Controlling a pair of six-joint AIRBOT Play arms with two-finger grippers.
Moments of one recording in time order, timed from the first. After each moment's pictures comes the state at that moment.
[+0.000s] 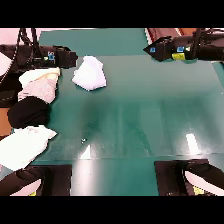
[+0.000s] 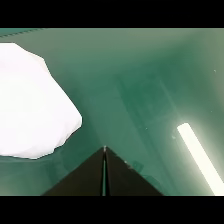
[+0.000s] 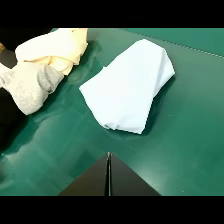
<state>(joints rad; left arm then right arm) -0.41 -1.09 1.42 1.33 -0.87 -1.62 0.21 -1.09 1.44 -0.92 1.00 1.29</state>
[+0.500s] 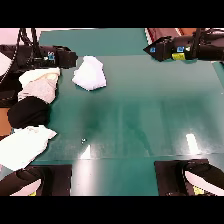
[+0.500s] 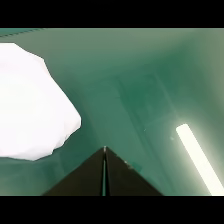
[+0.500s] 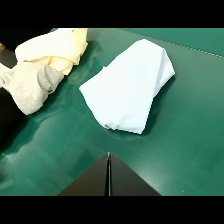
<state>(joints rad) -0.41 -1.09 1.42 1.32 -0.85 -1.62 0.21 -1.09 1.44 -0.92 1.00 1.29</state>
